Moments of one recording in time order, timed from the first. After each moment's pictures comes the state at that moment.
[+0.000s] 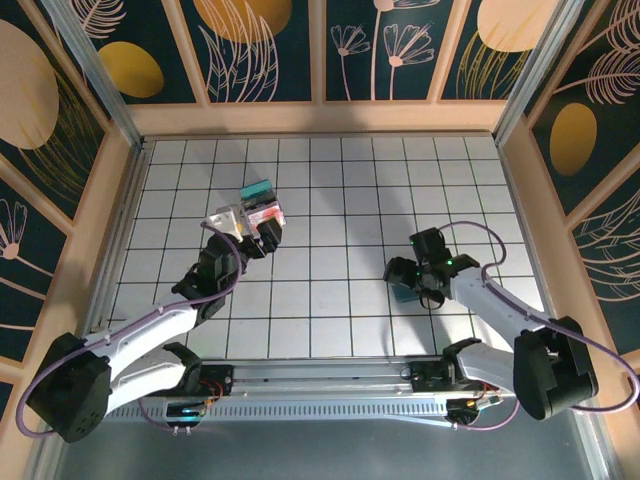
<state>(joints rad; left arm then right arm) -0.61 1.06 0.44 0.33 -0.30 -0.63 0.40 1.16 0.57 -0.59 -0.01 0.69</state>
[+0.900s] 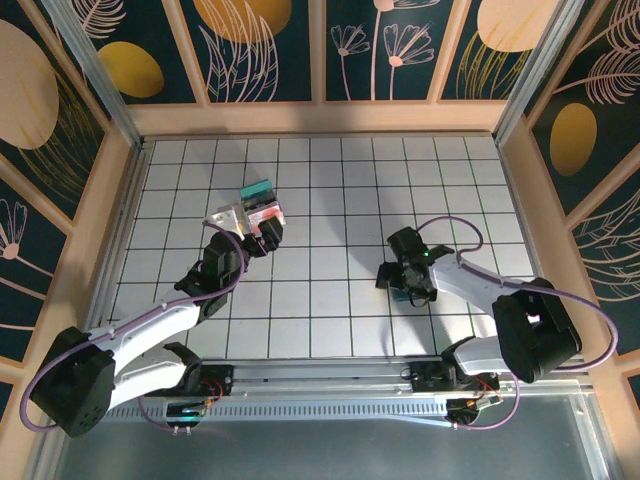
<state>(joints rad) -0.61 1.09 0.46 0.33 -0.32 -0.64 0.51 1.35 0.63 -0.60 0.09 0.69</state>
